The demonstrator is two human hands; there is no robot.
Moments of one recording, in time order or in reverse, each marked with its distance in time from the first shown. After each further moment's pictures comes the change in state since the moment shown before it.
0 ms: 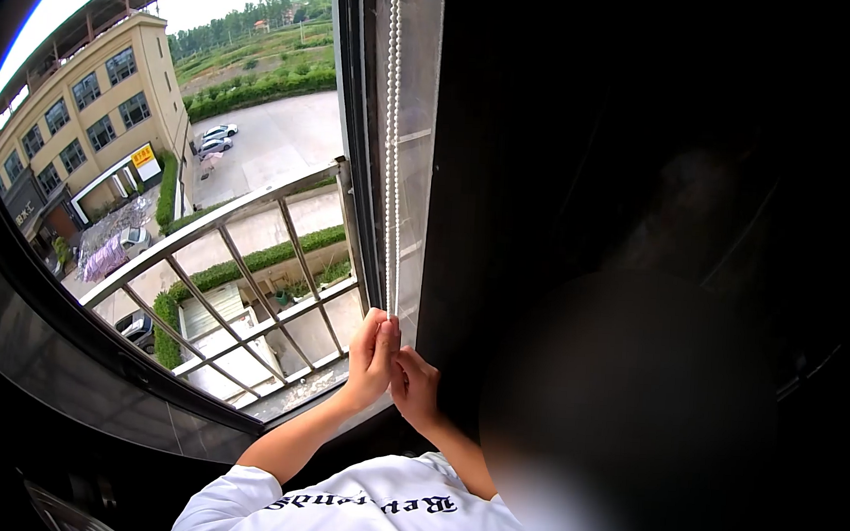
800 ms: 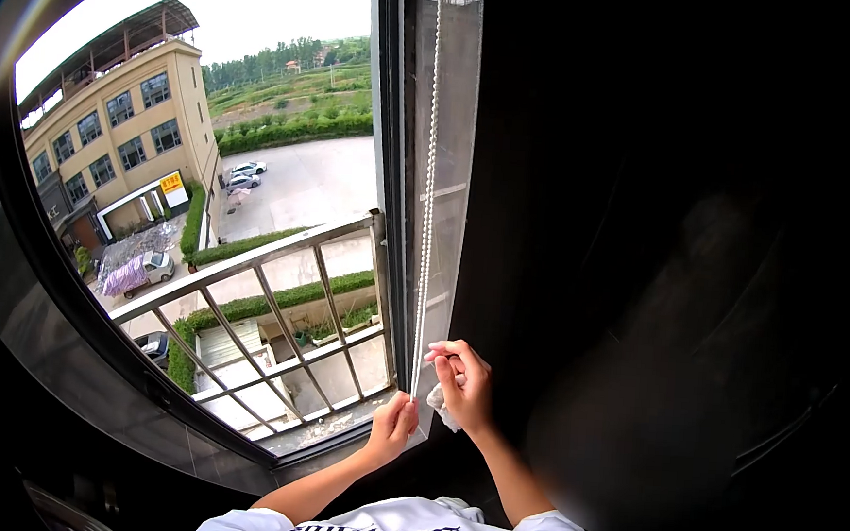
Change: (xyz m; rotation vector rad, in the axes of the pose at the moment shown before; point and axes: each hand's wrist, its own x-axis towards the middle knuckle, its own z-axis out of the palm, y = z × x) left_hand -0.064 -0.050 -0.023 0.092 -0.101 -0.090; right_hand 0.085 -0.013 -0.042 0.276 -0.067 -0.005
